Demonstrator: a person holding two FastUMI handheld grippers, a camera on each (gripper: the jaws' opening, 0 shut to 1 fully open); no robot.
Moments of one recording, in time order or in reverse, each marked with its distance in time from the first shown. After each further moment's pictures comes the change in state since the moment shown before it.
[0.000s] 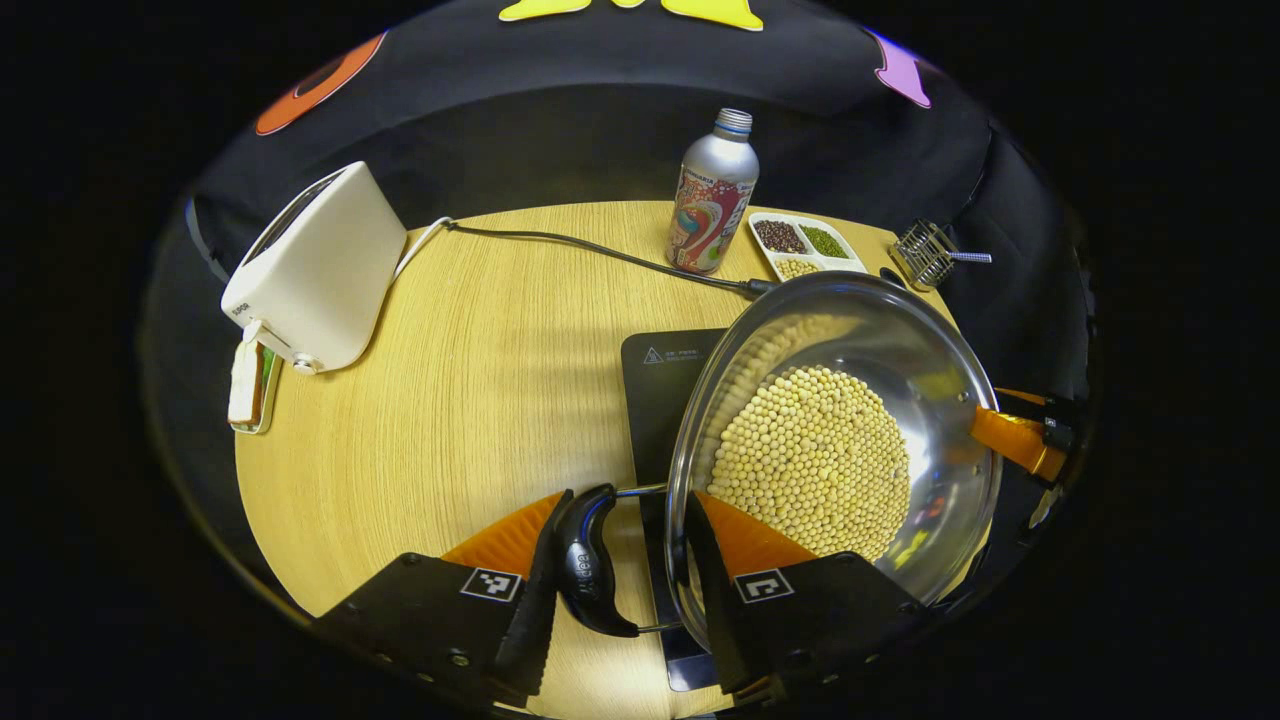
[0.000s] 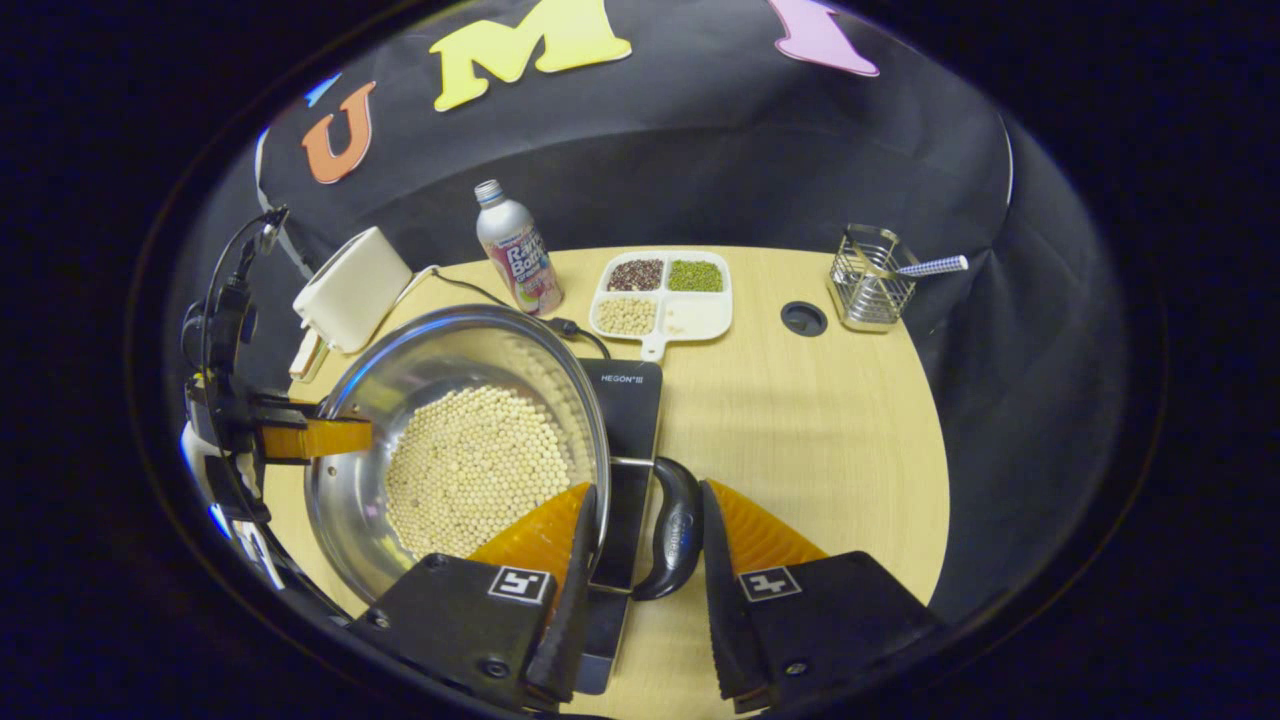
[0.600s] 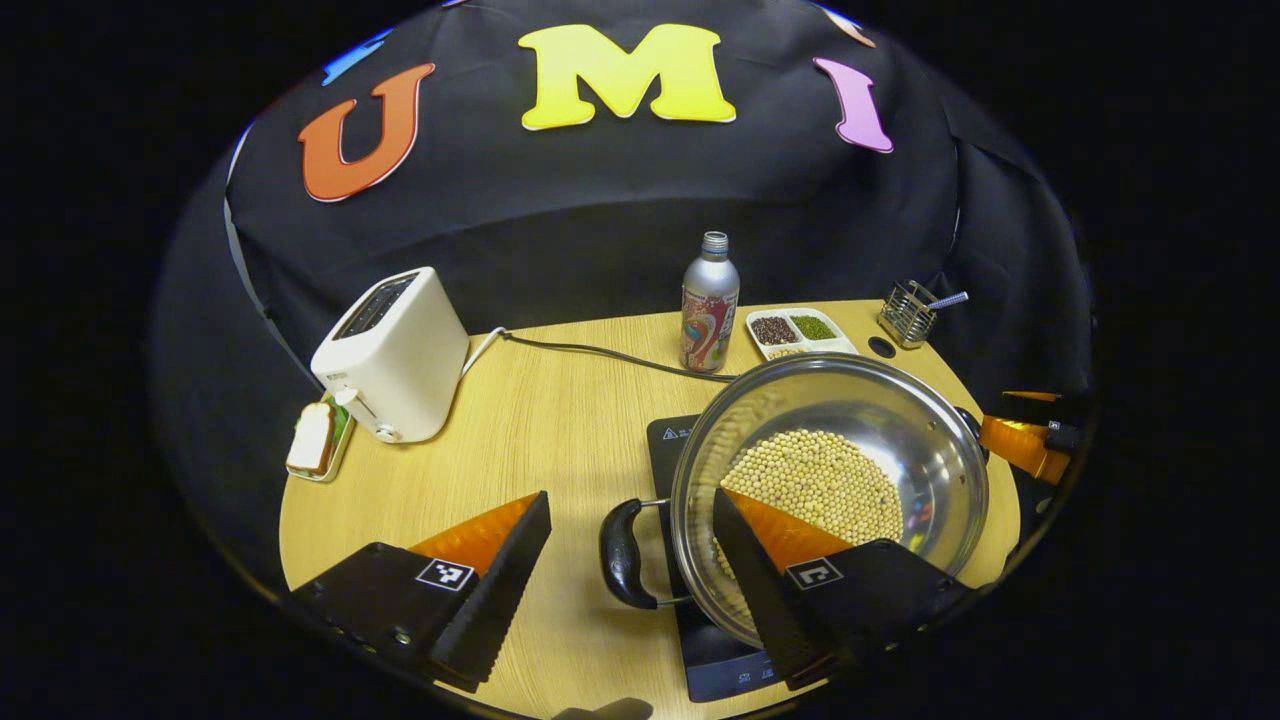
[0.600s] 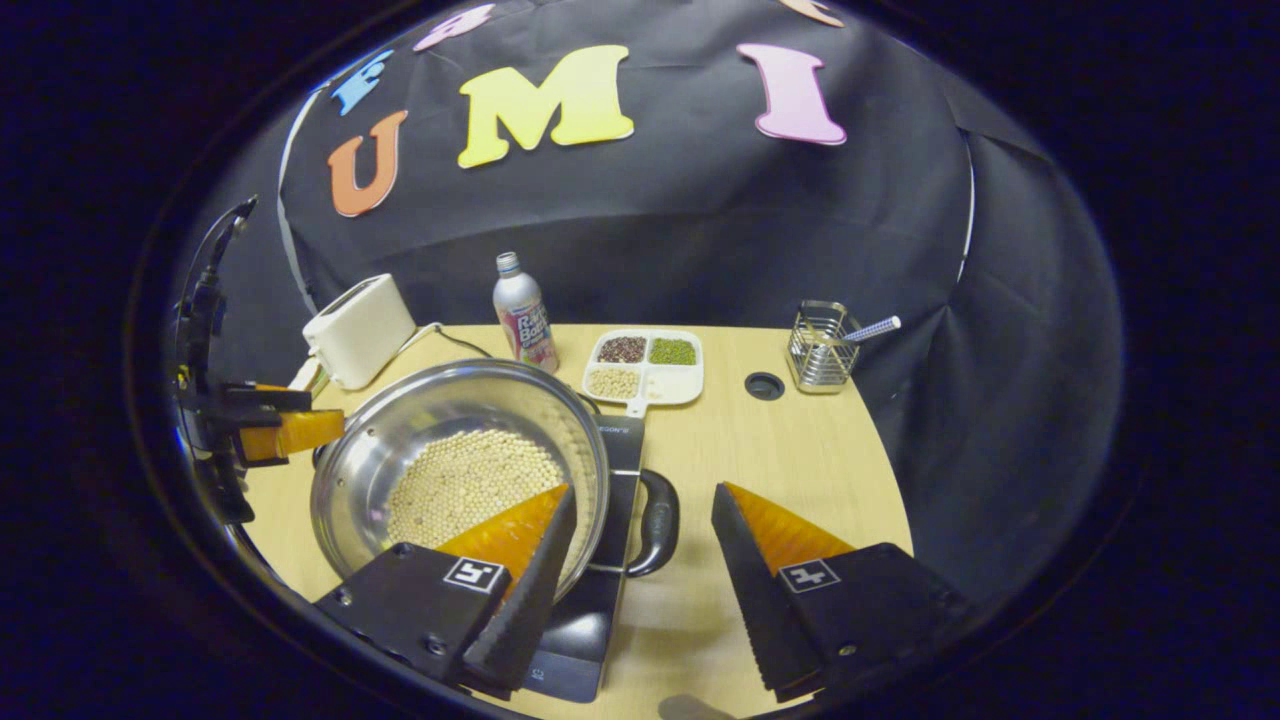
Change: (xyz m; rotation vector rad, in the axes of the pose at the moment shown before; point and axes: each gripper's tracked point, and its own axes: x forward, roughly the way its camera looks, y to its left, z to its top) left arm -0.063 0.010 0.018 0.065 -0.368 0.133; right arm -0.047 0.001 -0.003 -0.052 -0.261 -0.073
